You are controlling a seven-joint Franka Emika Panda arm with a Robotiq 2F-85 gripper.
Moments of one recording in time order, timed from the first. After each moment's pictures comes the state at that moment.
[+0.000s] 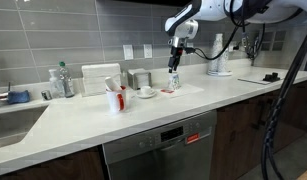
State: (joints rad) arm -0.17 0.81 0.07 -1.00 0.11 1.96 -0.86
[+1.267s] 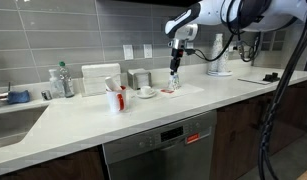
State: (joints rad) arm -0.17 0.88 0.07 -0.90 0.08 1.90 -0.90
